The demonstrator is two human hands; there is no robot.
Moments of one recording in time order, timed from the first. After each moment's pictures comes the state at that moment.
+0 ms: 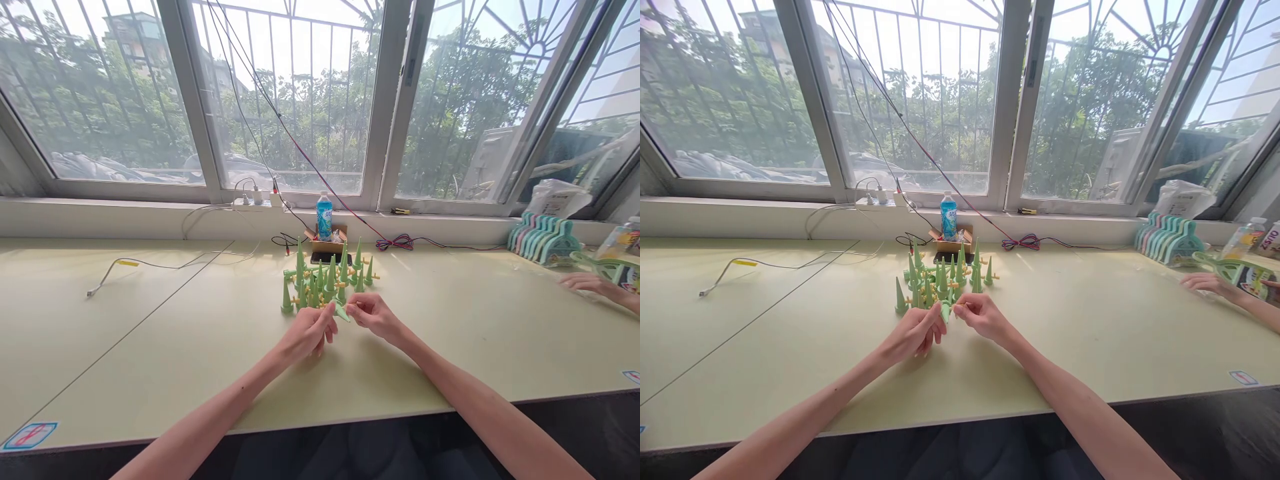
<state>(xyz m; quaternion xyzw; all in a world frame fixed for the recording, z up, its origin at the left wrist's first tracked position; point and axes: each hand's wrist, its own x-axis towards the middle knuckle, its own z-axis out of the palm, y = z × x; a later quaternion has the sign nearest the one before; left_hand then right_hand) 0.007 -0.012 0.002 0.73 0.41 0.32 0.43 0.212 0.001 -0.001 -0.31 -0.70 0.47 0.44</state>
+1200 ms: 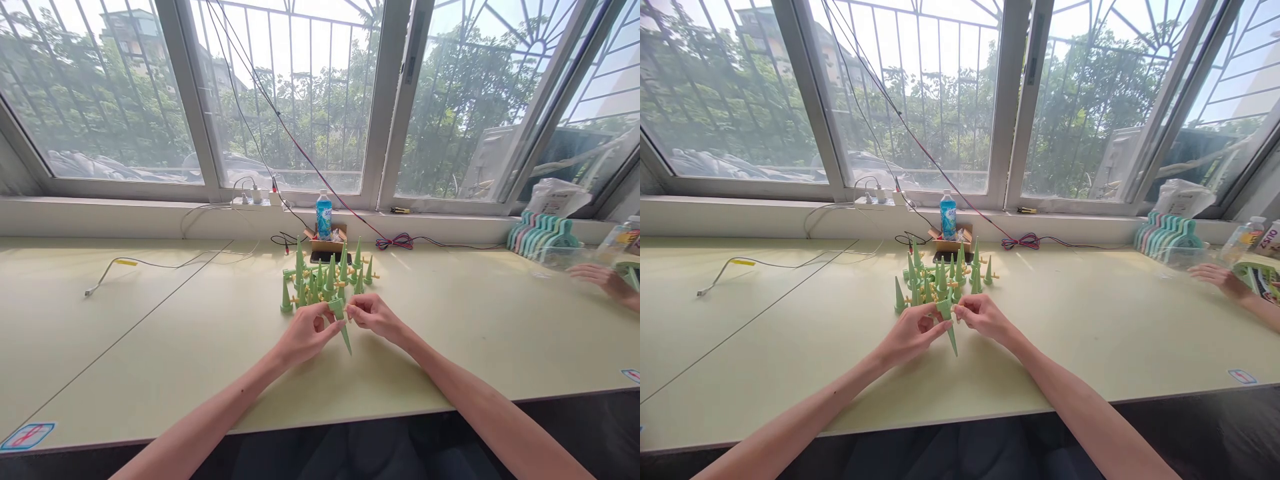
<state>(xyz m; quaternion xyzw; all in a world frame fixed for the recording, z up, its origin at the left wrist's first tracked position) 0.008 -0.018 0.006 0.80 0.40 0.35 0.28 0.215 0.005 -0.006 -0.29 -0.70 0.50 0.42</state>
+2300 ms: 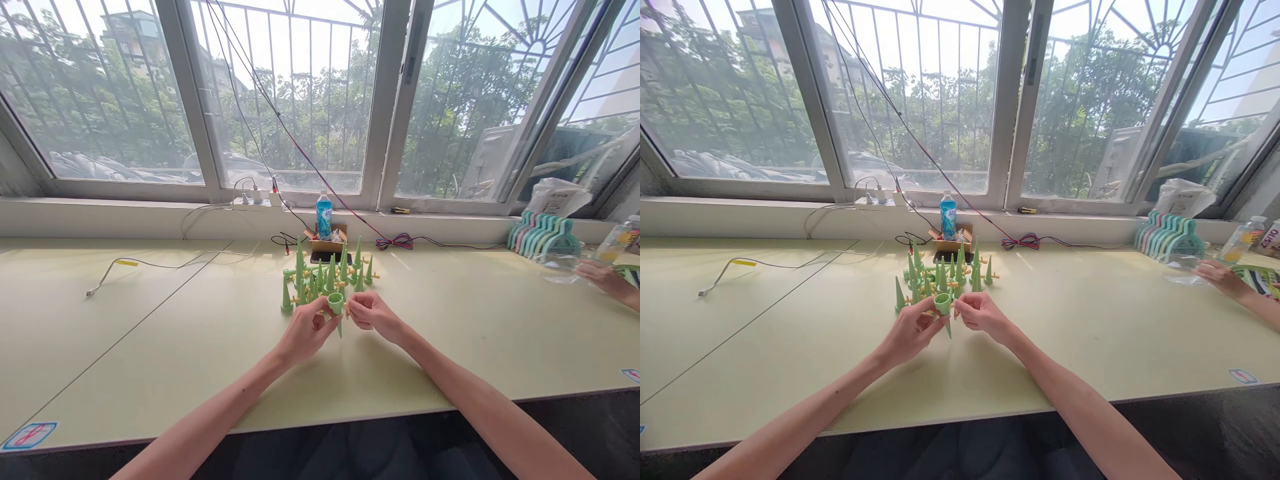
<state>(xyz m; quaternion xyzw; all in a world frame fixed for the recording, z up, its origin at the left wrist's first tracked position) 0.009 -0.018 0.006 0.79 0.38 0.39 0.28 0.212 0.005 -0.003 -0.26 -0.63 0.60 0.42</state>
